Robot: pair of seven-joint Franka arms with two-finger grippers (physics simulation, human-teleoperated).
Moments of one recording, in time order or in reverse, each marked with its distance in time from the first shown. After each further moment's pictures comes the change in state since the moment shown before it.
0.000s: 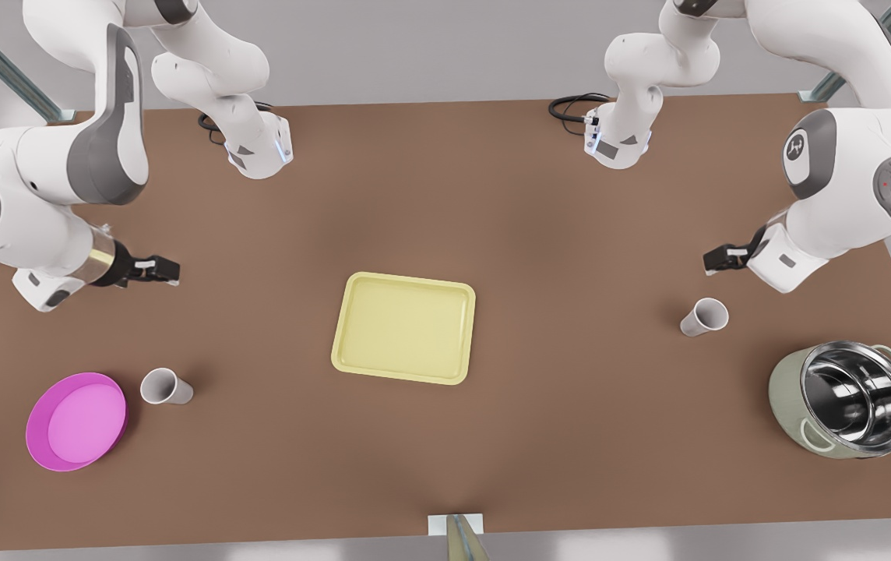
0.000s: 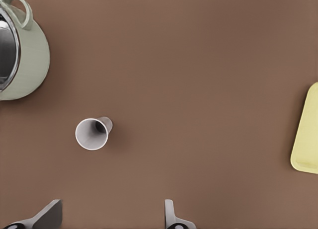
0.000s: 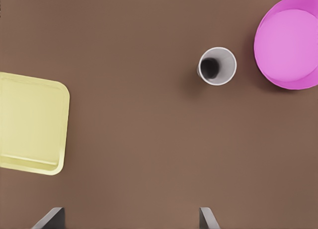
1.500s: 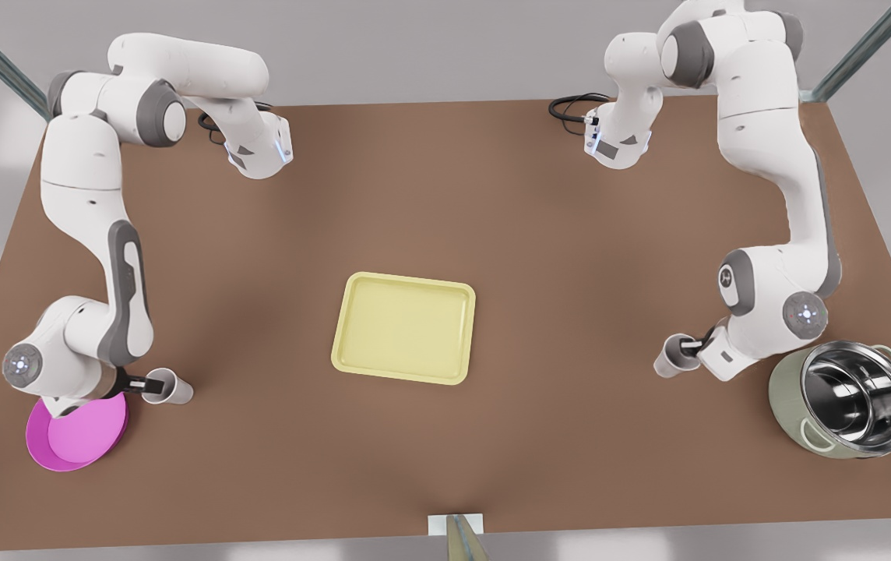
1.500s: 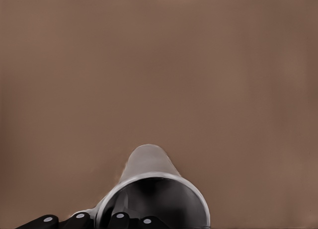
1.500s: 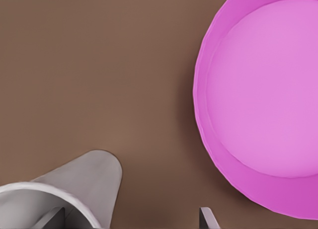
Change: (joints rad) left arm -0.067 0.374 0.044 -0.069 -0.109 0.501 0.198; right arm -0.271 0.596 0.003 0.019 0.063 0.638 -0.158
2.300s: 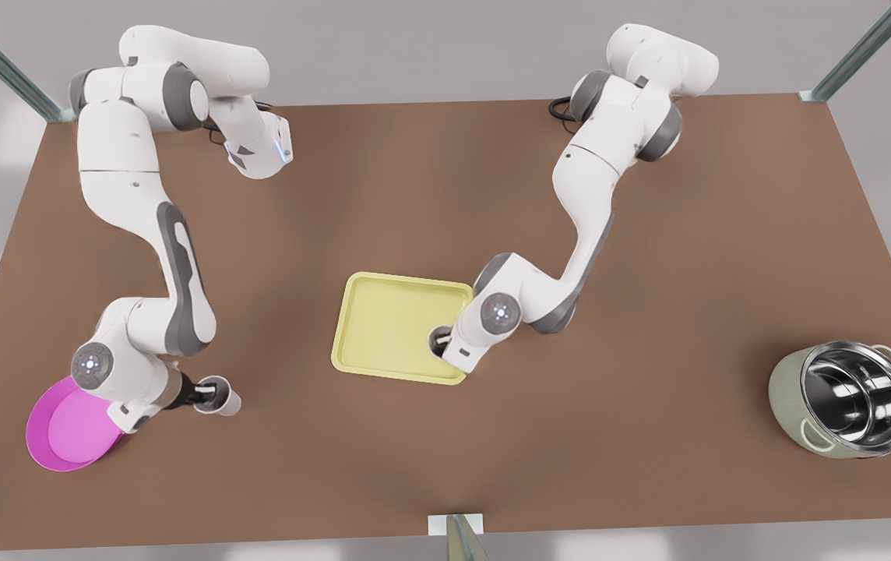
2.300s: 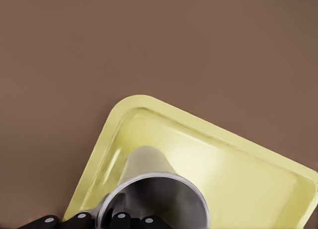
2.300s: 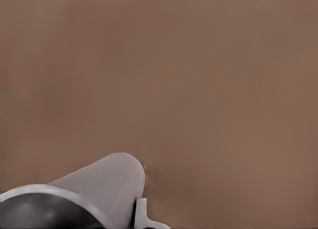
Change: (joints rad) left arm -0.354 0.422 -0.290 0.477 -0.003 0.006 -1.031; right arm 0.174 -0.071 0.105 0.020 0.006 0.010 -0.026
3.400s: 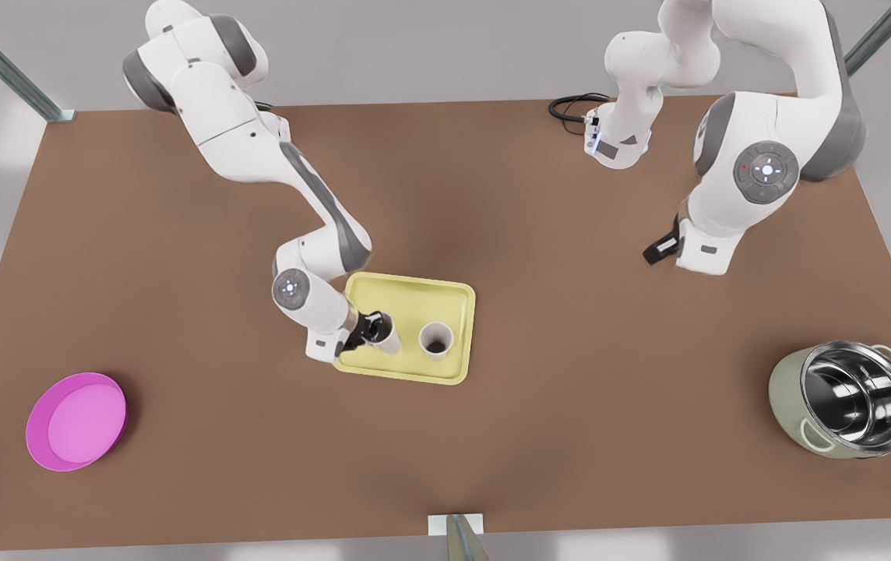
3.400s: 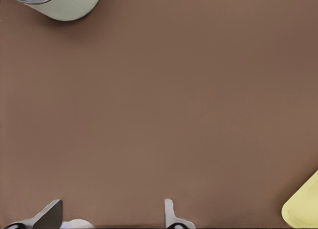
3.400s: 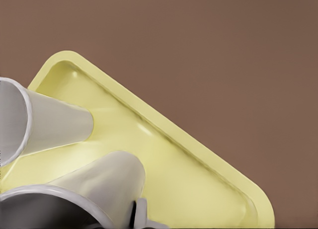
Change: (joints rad) left arm 0.361 -0.919 0.095 -0.591 0.230 -0.549 0.194; right arm 0.341 -0.127 0.136 -0.314 0.169 0.274 -0.011
